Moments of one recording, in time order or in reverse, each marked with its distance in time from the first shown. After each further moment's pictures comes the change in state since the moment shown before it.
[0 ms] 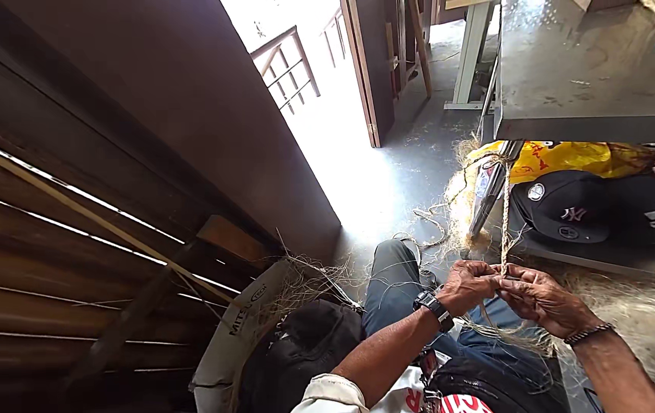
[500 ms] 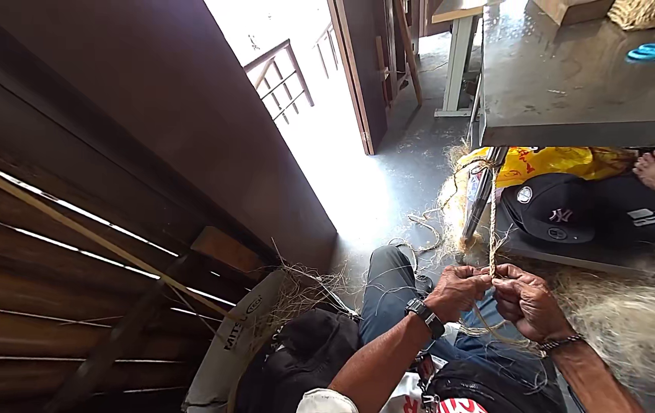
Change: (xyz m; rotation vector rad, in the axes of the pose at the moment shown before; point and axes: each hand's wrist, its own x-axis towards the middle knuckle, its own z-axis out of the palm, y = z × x) left_hand -0.009 0.009 0.001 -0.238 0.017 -0.205; right_hand -0.002 0.016 0.025 0.175 0.201 -0.217
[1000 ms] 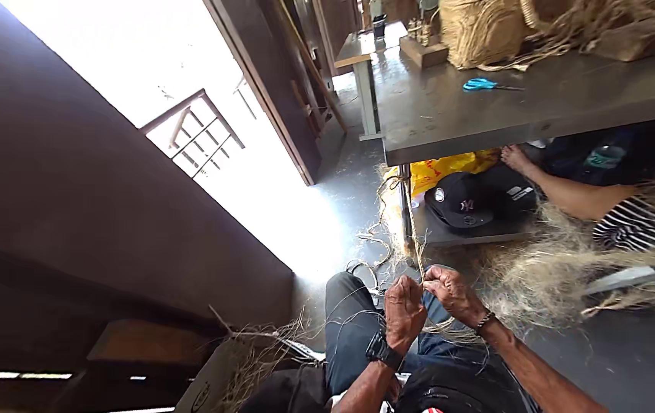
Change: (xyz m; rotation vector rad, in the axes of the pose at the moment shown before) left_hand -0.010 -0.025 0.002 0.923 0.270 0.527; right_hand -0.001 0.000 -0.008 -0.912 0.082 -0.259
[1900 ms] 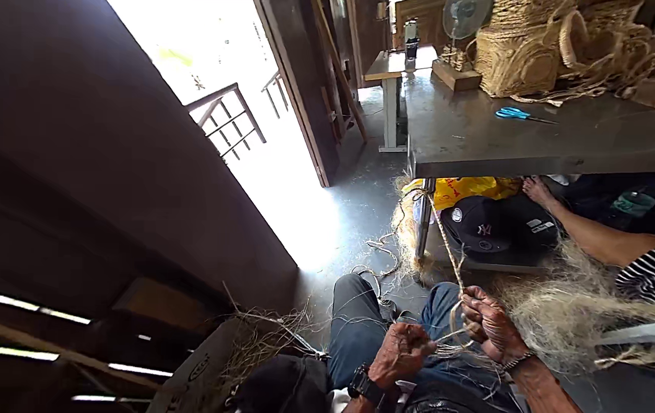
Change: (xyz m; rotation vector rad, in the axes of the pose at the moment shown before) left_hand -0.050 -0.042 -0.032 -0.253 -0.392 0.054; right_hand -0.024 0.002 -0.004 0.931 0.151 0.338
